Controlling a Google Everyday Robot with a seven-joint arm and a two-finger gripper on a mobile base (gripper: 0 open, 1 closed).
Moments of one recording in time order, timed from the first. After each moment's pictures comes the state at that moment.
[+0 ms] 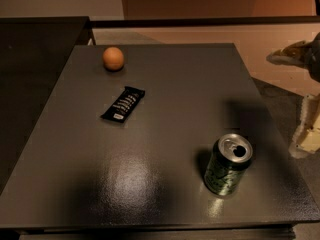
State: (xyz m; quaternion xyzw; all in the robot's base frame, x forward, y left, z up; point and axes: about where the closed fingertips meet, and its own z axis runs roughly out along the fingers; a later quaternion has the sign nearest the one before) arm 0.405 -0.203 0.966 -0.65 0.72 0.07 0.21
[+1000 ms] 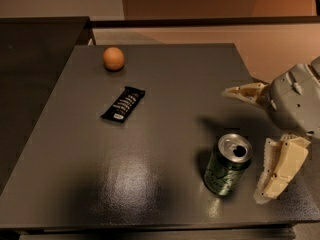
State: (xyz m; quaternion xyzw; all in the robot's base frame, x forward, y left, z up) arm 0.357 -0.133 0.923 -0.70 0.65 0.17 0.24
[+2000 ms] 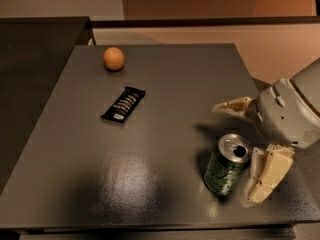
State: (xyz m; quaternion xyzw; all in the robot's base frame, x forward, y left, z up) arm 0.352 -0.123 0.898 -0.70 0.65 0.19 0.23
